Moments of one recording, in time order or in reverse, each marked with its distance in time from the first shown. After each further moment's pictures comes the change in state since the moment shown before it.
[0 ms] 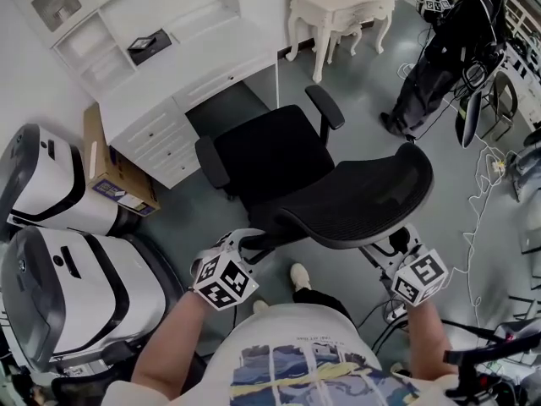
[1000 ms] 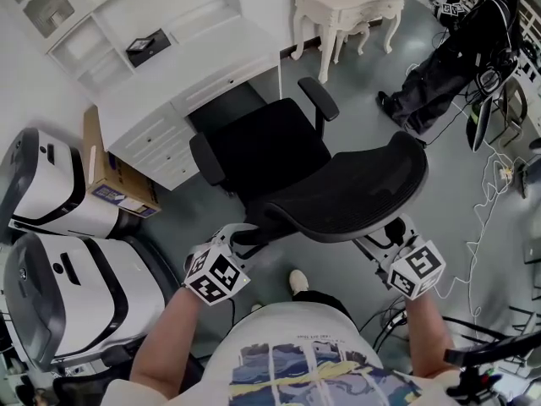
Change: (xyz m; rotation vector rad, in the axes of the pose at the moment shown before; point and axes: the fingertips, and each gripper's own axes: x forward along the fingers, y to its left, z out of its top) left arm 0.025 0.059 0.013 -0.054 0.023 0.021; right arm 0.052 -0.051 0.028 -0.029 0.003 0.064
